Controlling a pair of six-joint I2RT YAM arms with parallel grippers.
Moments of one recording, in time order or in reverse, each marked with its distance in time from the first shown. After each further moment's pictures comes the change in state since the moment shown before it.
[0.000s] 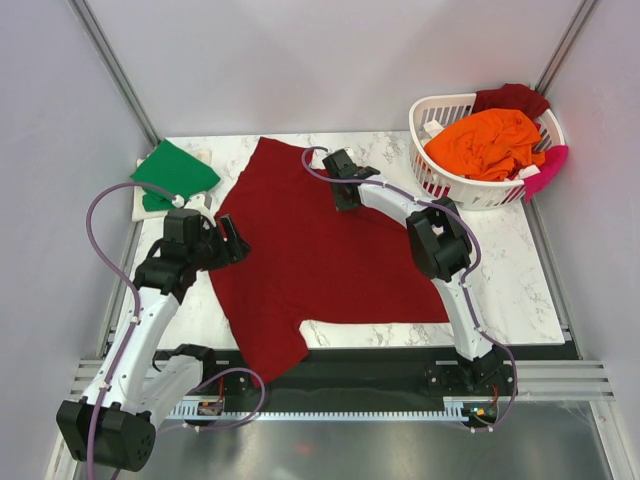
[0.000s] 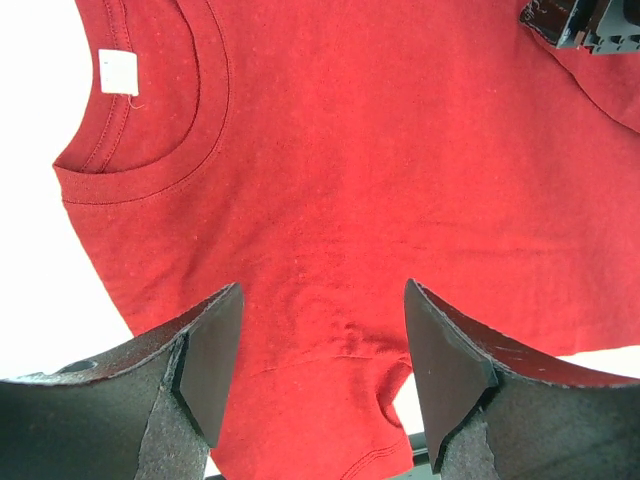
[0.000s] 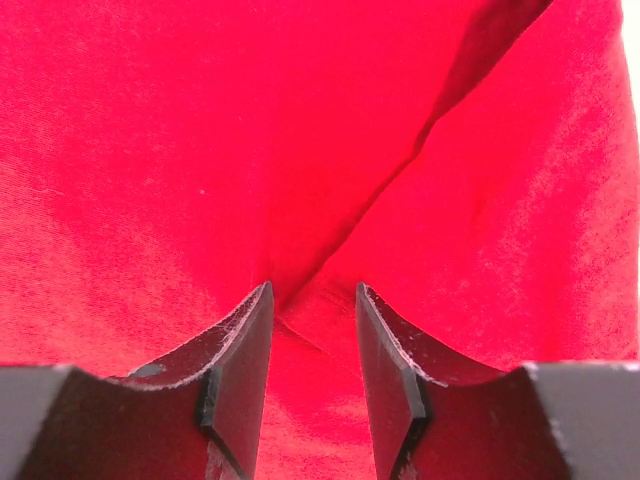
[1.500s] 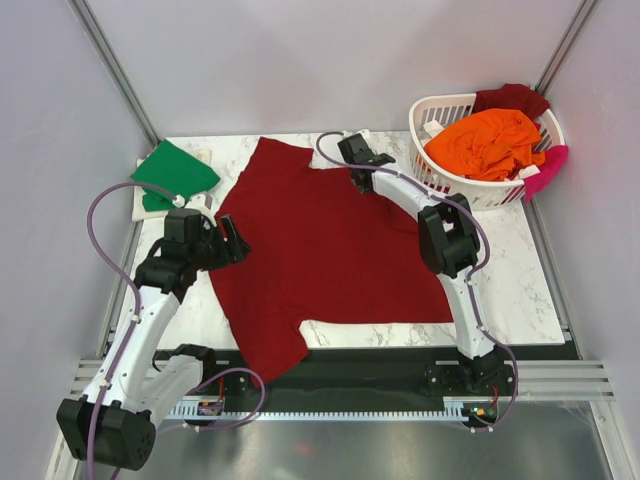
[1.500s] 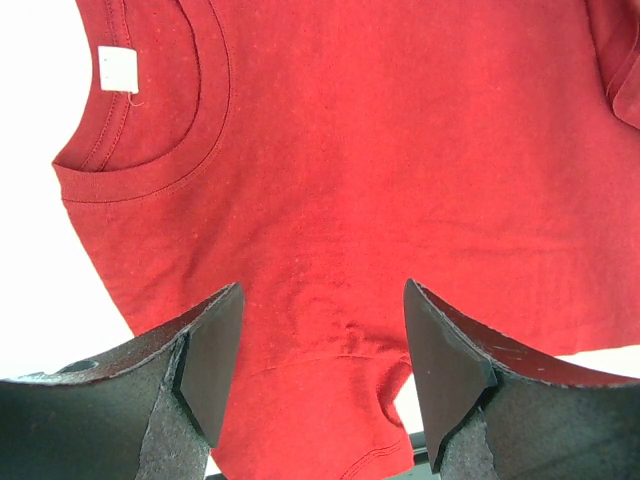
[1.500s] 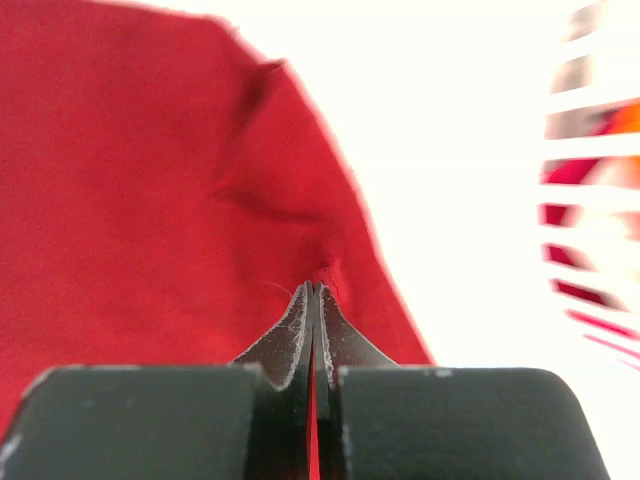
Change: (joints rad) left arm 0.000 0.007 0.000 0.000 0.000 0.000; right arm -0.071 -0.009 0.059 -0.024 0.200 -0.136
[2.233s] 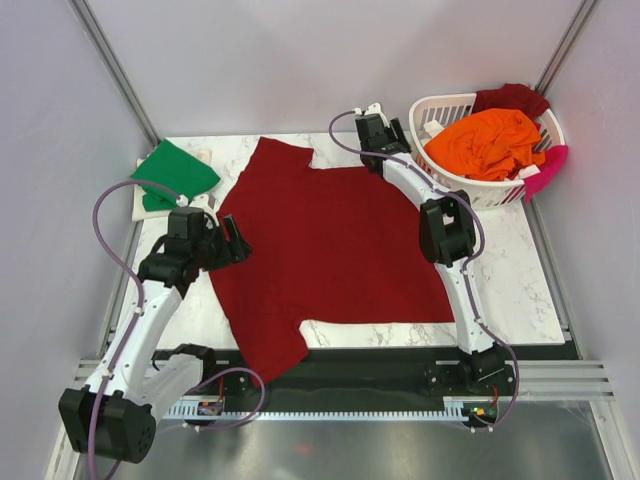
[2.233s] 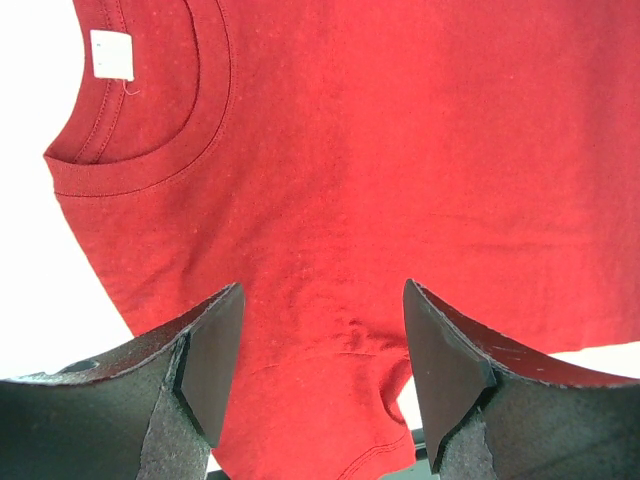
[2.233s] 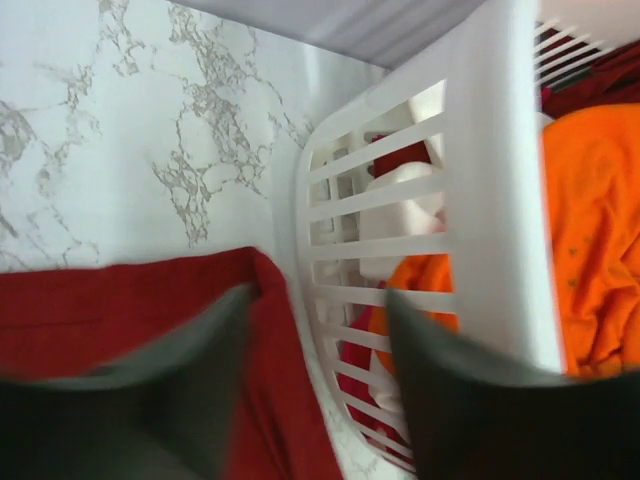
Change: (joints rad) left arm 0.000 0.039 0.000 0.000 0.008 0.001; right arm -0.117 0.149 0.251 0.209 0.203 -0.338
